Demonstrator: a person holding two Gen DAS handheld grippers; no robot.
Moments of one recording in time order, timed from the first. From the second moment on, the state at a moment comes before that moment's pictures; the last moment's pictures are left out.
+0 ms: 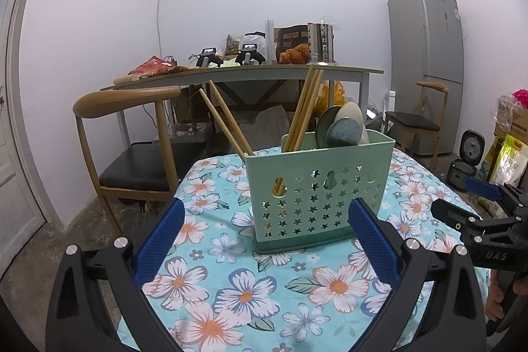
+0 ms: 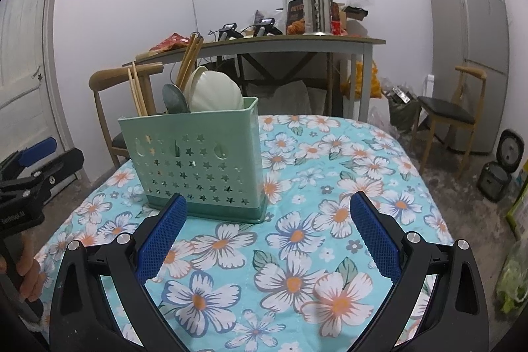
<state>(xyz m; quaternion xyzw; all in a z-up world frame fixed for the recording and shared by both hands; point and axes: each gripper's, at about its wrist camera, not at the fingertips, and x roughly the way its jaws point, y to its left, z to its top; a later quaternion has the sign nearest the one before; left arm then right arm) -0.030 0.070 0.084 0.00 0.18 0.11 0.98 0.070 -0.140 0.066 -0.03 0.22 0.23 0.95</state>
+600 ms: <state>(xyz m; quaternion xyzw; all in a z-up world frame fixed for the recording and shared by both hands) -0.024 0.070 0.081 0.00 0.20 0.10 0.97 0.070 -0.143 0.067 -0.03 0.22 0.22 0.95</state>
